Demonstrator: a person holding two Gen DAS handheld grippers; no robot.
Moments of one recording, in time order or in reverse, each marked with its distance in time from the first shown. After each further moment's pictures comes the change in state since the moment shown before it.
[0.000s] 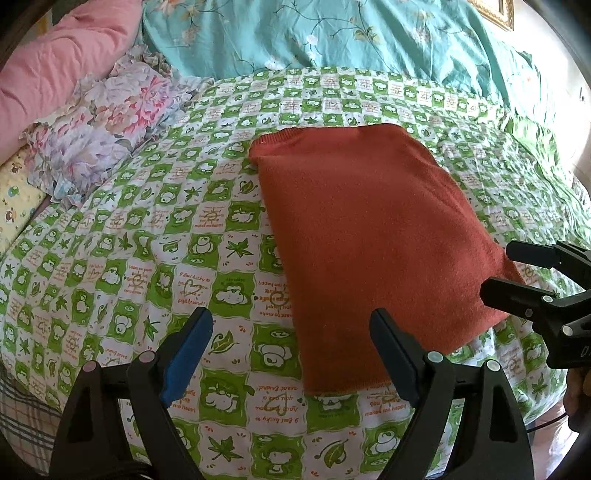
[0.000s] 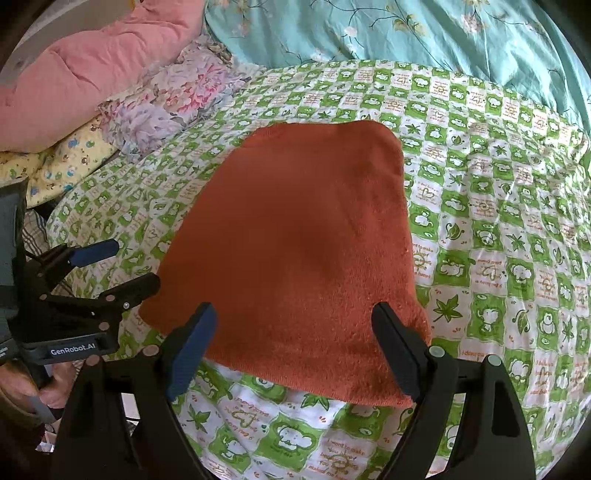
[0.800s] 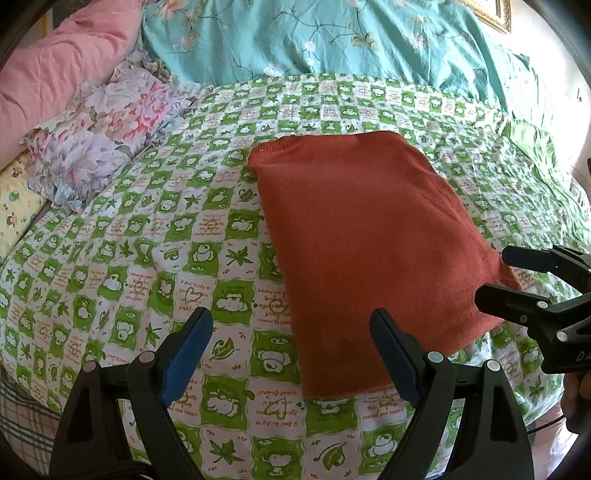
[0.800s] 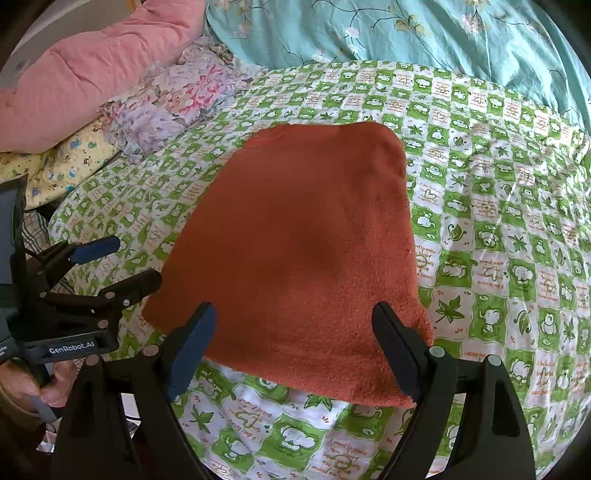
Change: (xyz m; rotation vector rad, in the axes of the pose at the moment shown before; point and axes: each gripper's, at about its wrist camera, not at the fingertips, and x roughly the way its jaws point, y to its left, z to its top) left arm -0.006 -0.004 0.001 0.000 -0.021 -0.001; right arm -0.001 0.002 0.001 0.004 0.000 0.002
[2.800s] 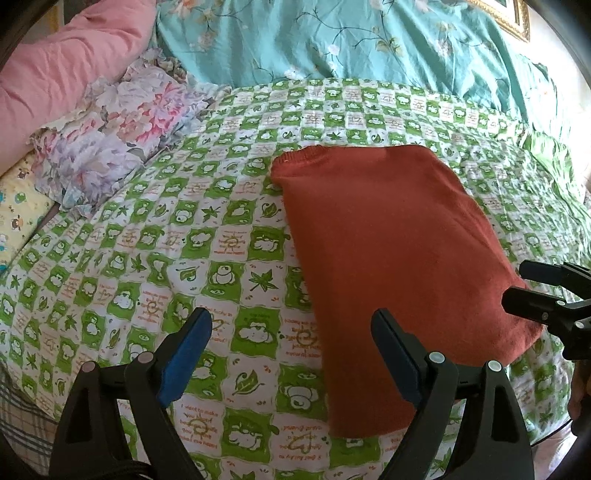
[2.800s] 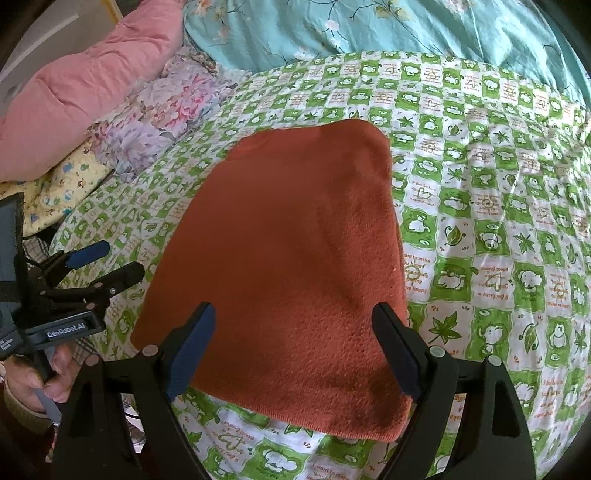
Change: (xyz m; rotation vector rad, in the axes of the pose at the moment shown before) left arm 0.019 0.018 0.022 -0.029 -0.008 0.046; right arm 0.014 -0.018 0.013 0.087 -0.007 0.033
